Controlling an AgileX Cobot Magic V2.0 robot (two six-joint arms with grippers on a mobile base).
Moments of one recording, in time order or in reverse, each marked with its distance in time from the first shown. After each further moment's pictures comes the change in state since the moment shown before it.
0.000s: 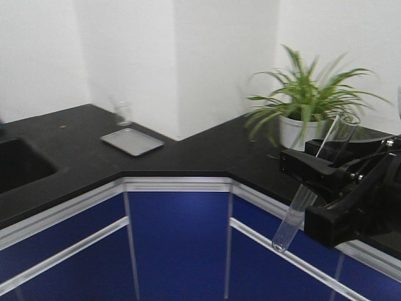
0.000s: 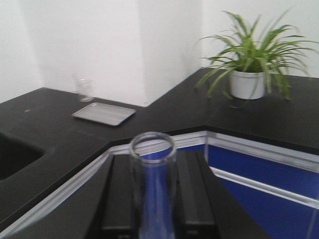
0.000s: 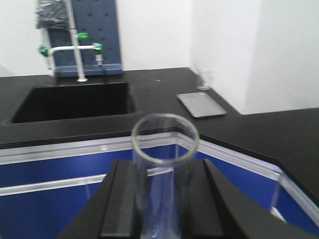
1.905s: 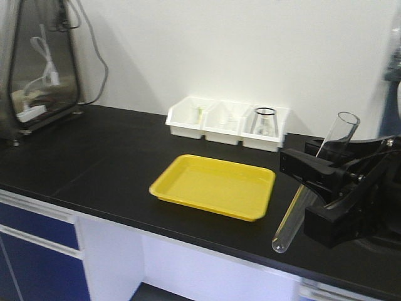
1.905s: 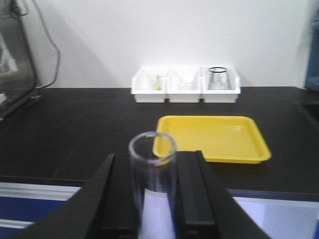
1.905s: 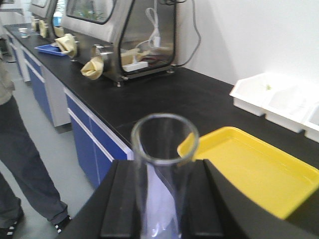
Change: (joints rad) left arm 0.000 -0.001 0.000 0.000 0.000 0.000; right arm 0.000 0.000 0.000 0.000 0.000 0.000
